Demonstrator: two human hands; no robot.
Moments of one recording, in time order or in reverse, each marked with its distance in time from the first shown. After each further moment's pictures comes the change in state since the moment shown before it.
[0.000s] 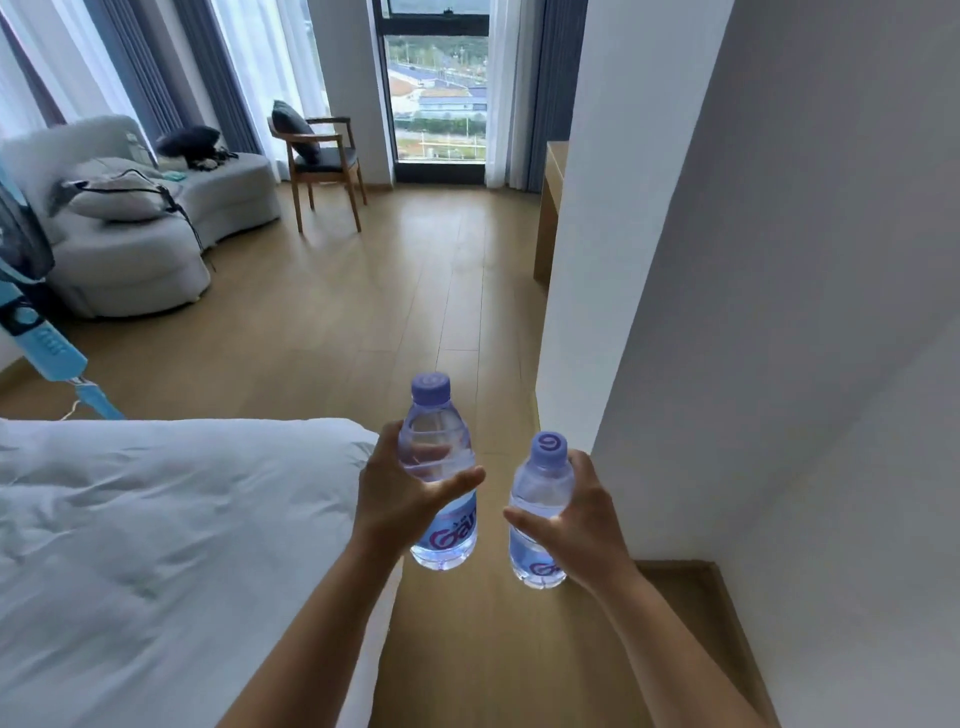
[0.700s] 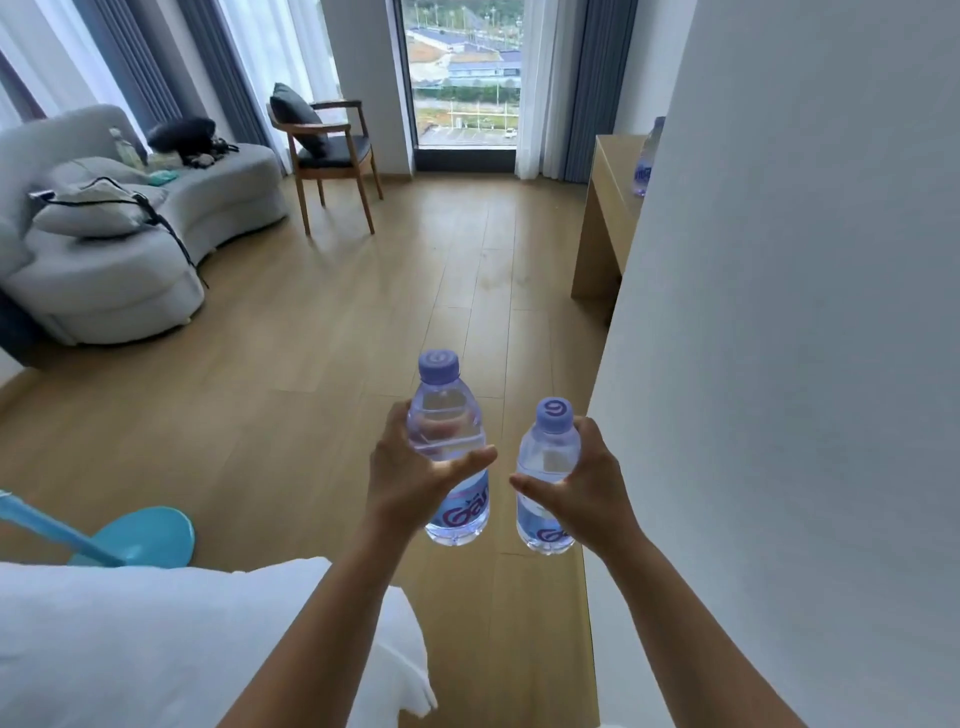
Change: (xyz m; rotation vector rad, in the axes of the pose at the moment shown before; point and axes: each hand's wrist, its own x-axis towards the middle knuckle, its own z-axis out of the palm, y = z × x) left_hand 0.445 -0.055 0.072 -0.008 0.075 -0.106; right_hand 0.476 0.057 0.064 -0.018 -0.030 -0.039
